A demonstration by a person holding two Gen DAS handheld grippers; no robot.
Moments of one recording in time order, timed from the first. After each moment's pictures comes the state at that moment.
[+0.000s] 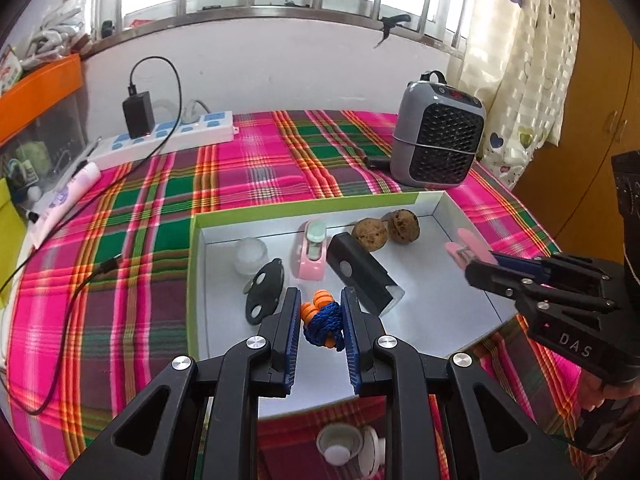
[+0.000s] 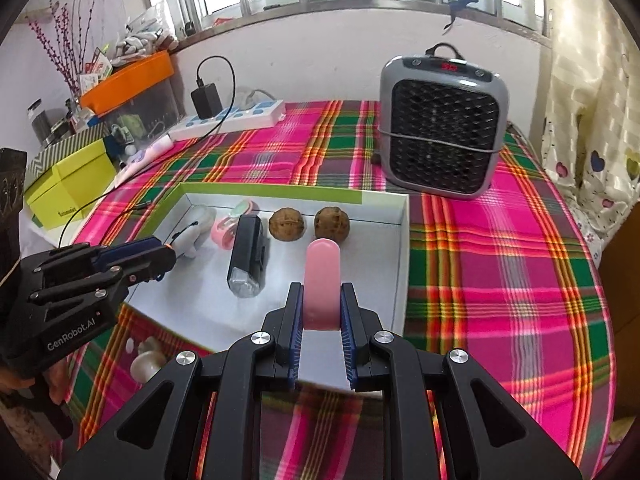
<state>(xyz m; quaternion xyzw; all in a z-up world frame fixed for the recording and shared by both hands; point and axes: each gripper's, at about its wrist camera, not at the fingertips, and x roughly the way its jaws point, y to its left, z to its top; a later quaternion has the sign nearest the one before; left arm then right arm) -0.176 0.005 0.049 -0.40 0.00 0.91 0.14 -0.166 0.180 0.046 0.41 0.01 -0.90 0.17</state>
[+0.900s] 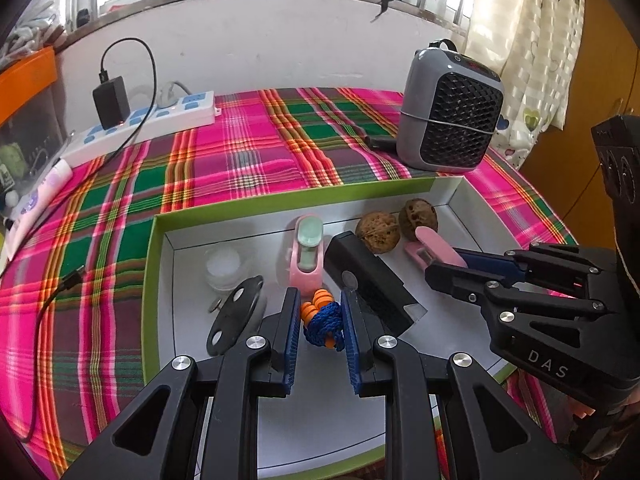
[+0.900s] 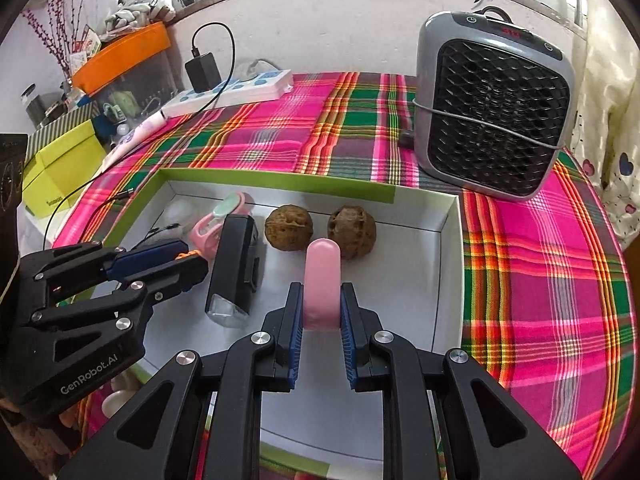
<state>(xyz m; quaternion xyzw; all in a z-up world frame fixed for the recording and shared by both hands) -0.210 0.021 0.023 -0.42 0.01 0.89 0.15 -0.205 0.160 0.022 0.45 0.03 -0.87 0.19</state>
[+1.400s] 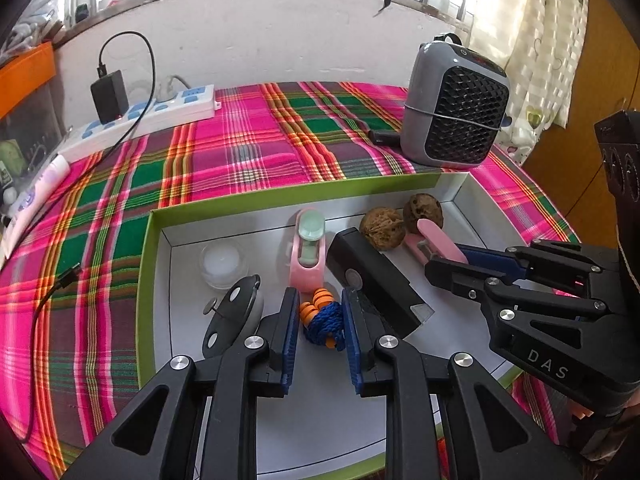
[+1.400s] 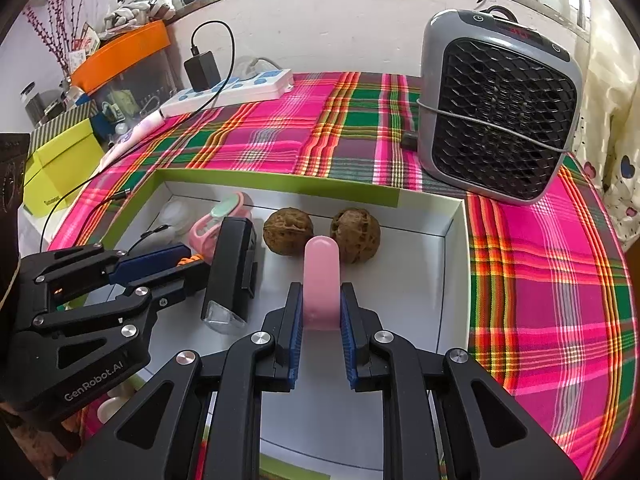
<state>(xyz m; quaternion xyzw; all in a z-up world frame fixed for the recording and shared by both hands) -0.214 0.020 0.019 -0.43 0.01 0.89 0.15 -0.209 0.156 0.018 0.45 0.03 -0.88 0.18</state>
